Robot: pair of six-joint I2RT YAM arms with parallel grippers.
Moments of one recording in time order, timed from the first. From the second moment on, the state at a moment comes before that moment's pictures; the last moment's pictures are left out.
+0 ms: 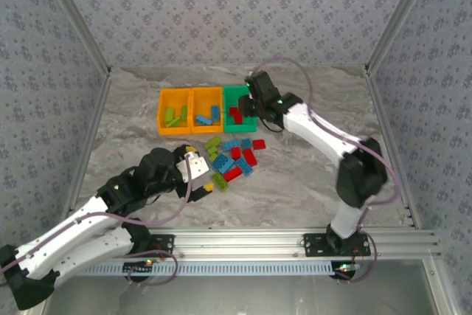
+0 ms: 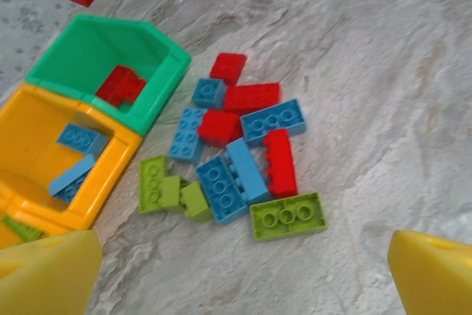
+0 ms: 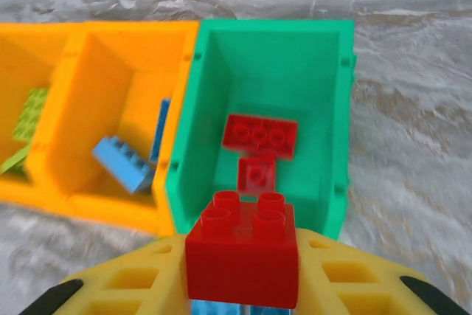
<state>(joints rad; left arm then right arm) -0.87 0.71 0.68 -0.57 -0.01 0.35 0.61 1.85 1.58 -0.54 0.12 0.42</state>
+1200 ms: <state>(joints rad) -0.67 1.69 1.12 -0.65 -0.15 -0.86 0.92 0.95 1.10 -0.94 0.04 0.63</state>
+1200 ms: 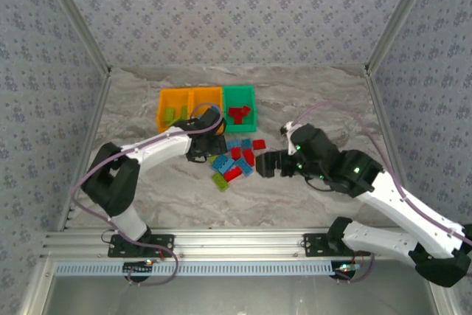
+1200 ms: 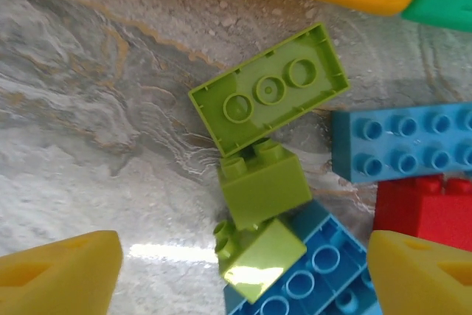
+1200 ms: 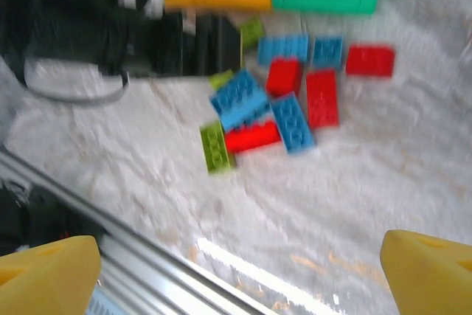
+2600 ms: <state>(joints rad) -0.40 1.49 1.19 -0.60 -0.34 -0.72 1.10 1.03 1.09 -0.92 0.17 0.76</state>
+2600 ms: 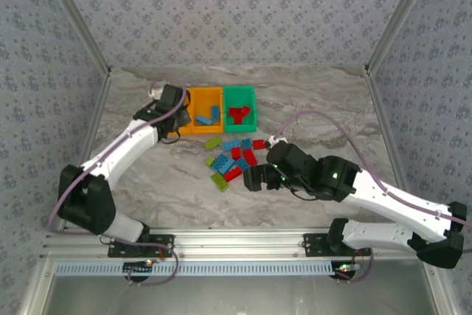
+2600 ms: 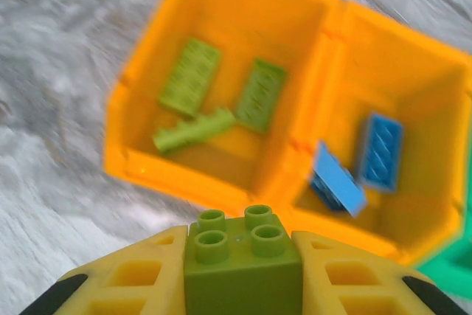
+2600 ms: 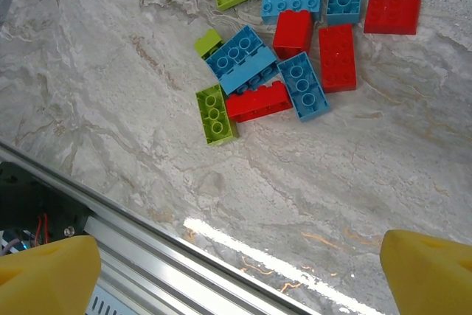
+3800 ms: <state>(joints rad) -1.02 0.91 0.96 -0.68 -0.17 0.34 0.64 1.57 1.10 -0.67 0.10 0.55</state>
